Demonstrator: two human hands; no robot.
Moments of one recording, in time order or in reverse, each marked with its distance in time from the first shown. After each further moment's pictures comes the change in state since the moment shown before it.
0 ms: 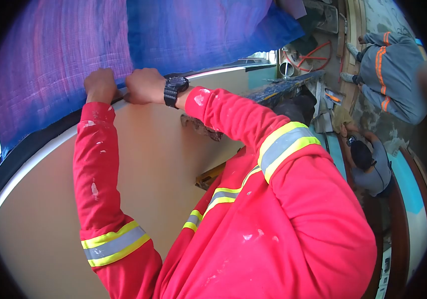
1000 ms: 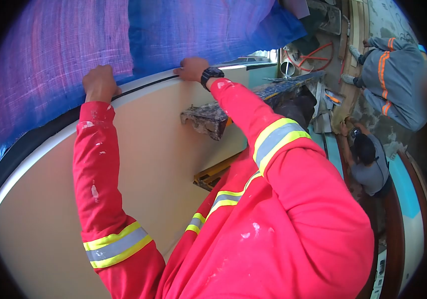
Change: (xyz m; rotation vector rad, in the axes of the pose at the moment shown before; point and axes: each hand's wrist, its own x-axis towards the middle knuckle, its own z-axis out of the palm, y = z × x) left_hand 0.003 -0.001 0.005 -0.067 -0.026 -0.030; right_hand -0.011 0.164 0.047 -0.071 -0.036 0.431
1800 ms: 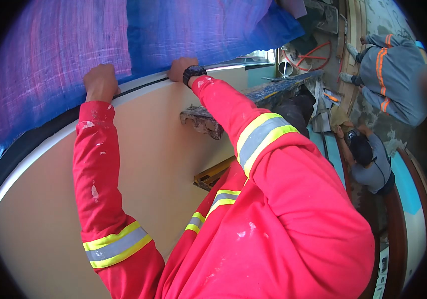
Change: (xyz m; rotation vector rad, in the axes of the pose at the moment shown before) left_hand 0.004 0.004 0.008 -0.005 0.063 0.043; right_hand 0.002 -0.043 -0.002 -0.180 -0.034 0.108
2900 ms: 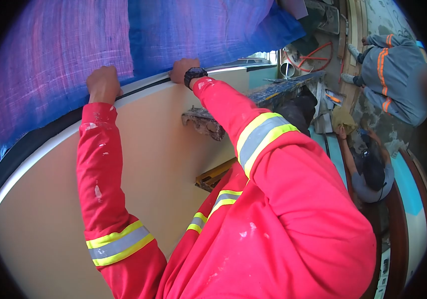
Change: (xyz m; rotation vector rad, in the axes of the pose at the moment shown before) left_hand -0.001 0.000 0.002 -0.008 0.020 0.004; right_hand 0.004 0.001 0.007 -0.019 0.037 0.009
